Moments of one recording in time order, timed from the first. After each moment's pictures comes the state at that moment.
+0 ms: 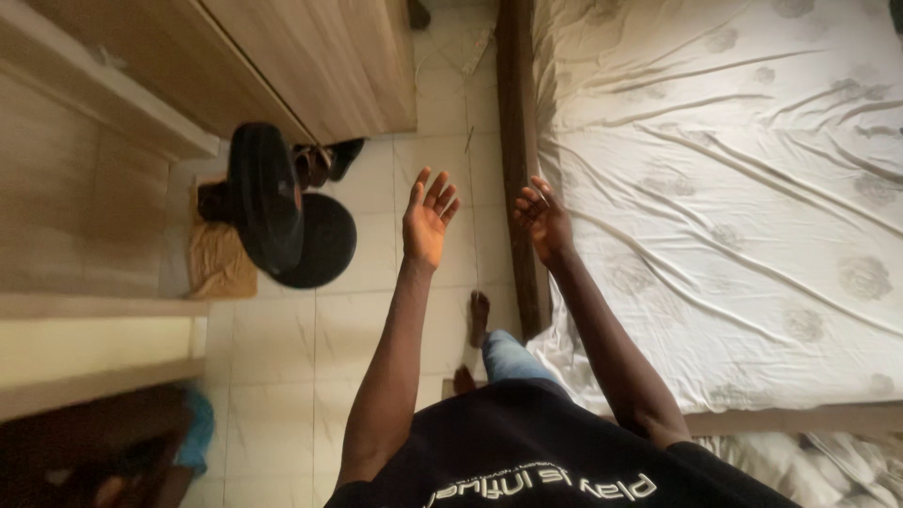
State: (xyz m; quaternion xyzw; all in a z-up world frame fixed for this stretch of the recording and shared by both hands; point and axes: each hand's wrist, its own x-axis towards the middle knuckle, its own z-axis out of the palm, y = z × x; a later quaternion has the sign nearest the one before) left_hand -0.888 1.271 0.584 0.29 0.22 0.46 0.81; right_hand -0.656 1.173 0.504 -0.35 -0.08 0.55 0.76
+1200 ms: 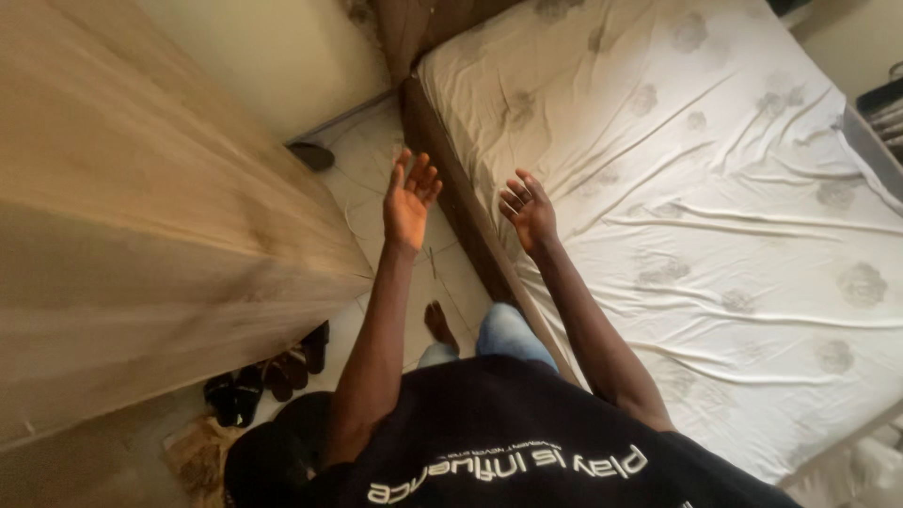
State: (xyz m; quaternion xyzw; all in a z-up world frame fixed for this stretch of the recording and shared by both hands) left_hand -0.497 1.849 0.582 0.29 0.15 0.27 0.91; right_hand -0.339 1.642 0.503 -0.38 0.02 0.38 0.84
